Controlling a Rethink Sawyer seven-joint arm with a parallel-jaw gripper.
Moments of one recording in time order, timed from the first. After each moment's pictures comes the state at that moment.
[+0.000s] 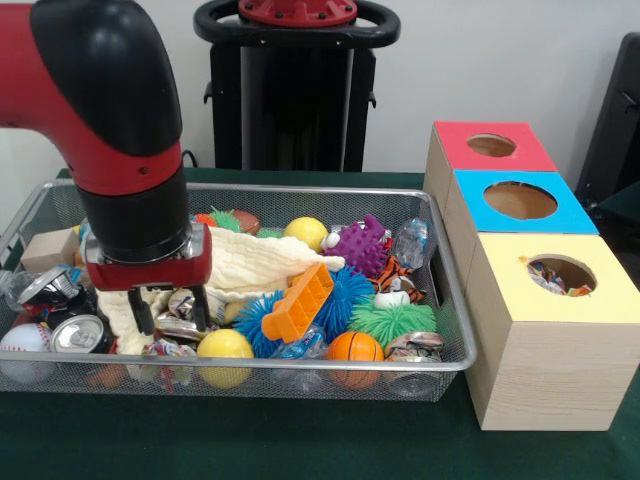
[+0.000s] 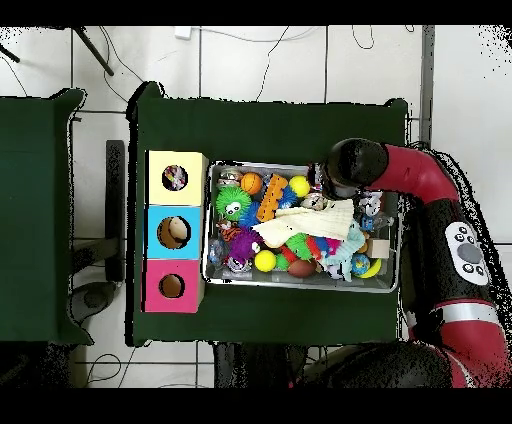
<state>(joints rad) -0.66 -0.36 0.41 1.15 -0.44 0.98 1.51</state>
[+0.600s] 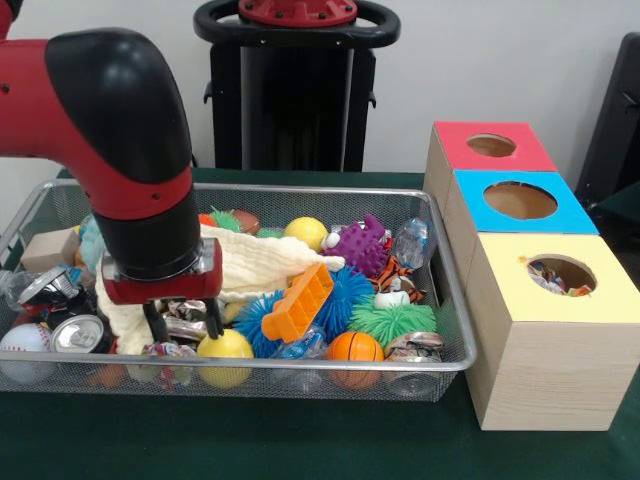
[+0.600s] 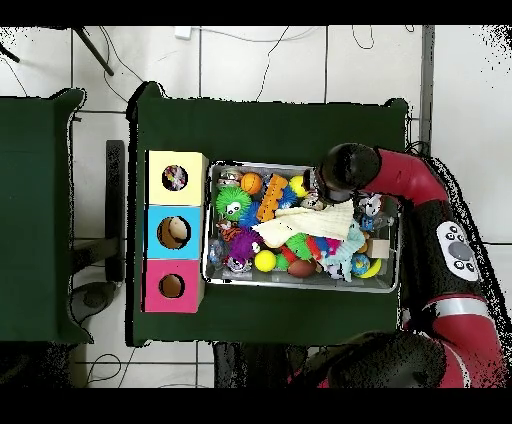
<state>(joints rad) -0.66 -0.32 0.41 1.15 -0.45 0.98 1.51</state>
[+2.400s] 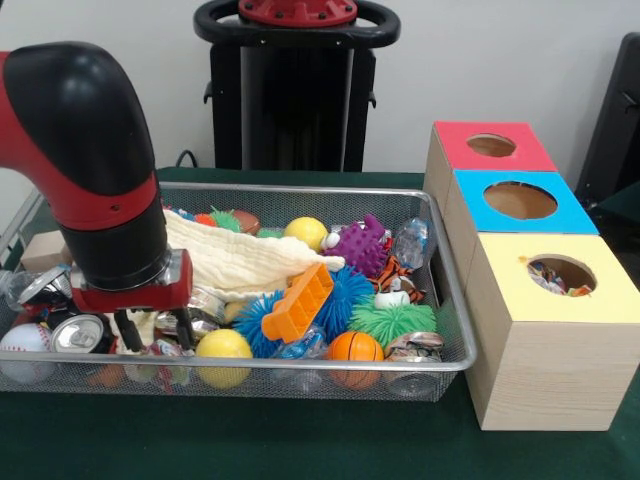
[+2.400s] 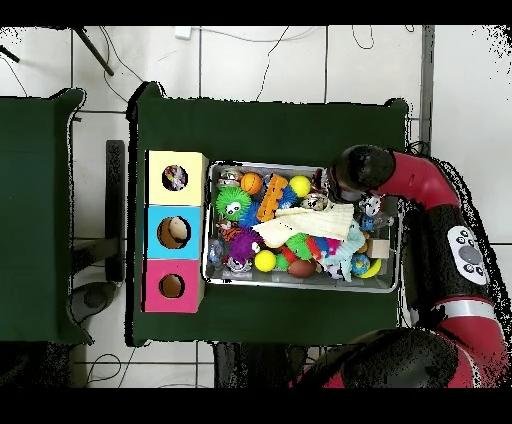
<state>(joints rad) -0.69 -0.30 0.41 1.11 -0.45 0.98 1.51</state>
